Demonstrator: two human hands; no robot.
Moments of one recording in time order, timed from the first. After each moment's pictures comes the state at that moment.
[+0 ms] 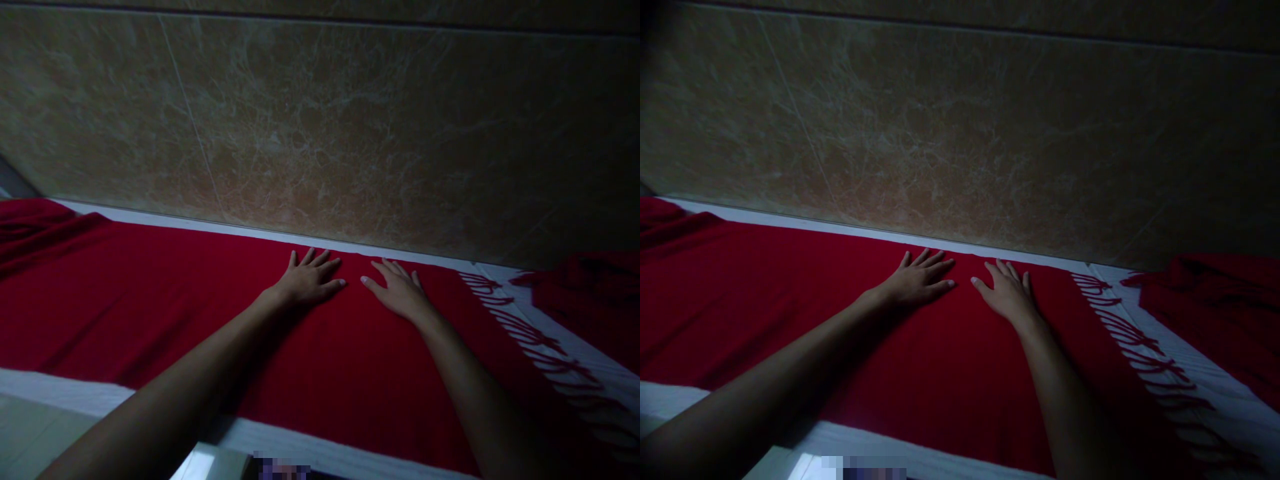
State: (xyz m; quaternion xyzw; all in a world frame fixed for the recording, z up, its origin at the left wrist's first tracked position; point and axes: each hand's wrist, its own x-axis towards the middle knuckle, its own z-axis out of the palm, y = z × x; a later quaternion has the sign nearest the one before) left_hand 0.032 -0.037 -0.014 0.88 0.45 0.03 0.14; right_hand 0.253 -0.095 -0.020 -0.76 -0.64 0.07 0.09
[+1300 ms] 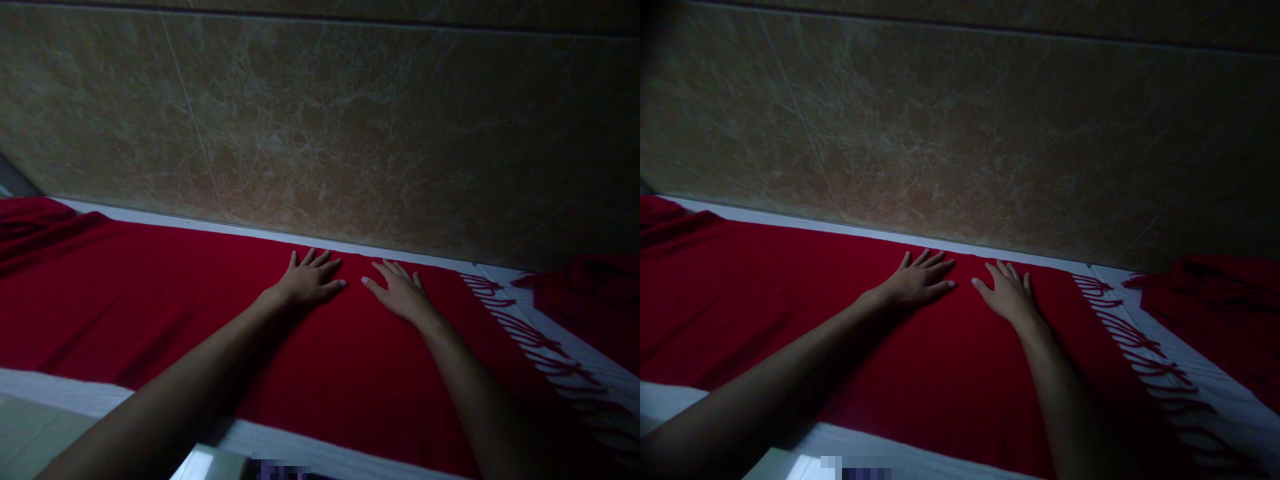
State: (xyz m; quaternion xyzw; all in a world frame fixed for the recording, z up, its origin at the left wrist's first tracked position) left_hand 0.032 -0.038 -0.012 0.88 0.45 0.03 0.14; right_hand 0.254 -0.094 -0.022 -0.76 -0.64 0.07 0.09
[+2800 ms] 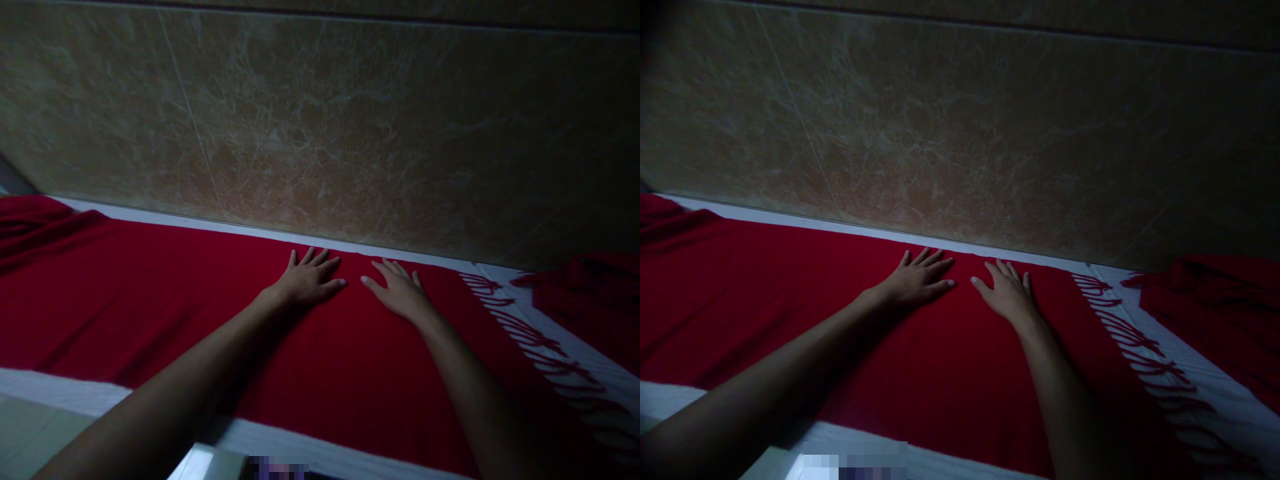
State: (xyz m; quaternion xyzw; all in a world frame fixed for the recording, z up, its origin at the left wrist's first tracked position) left_hand 0.032 -0.038 -0.012 0.88 0.45 0.03 0.14; right_hand 0.256 -0.094 -0.024 -0.75 -0.65 0.07 0.10
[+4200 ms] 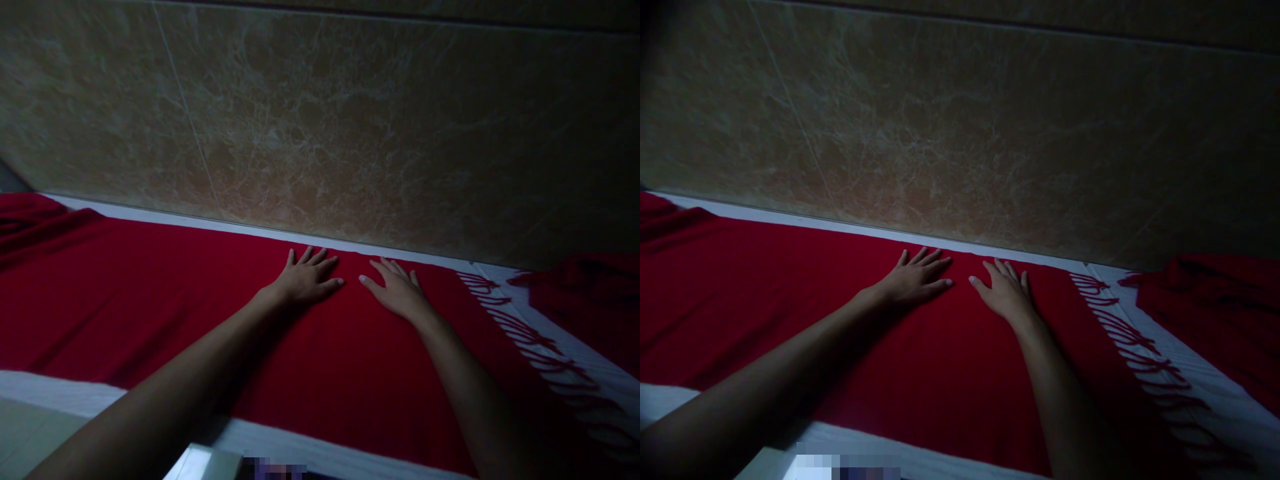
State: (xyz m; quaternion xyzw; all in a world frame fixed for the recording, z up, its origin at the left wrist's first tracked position) left_hand 0.032 -0.037 -0.016 0.88 0.45 0.04 0.13; right_hand 0.252 -0.096 -0.018 -0.76 -0.64 0.08 0.09
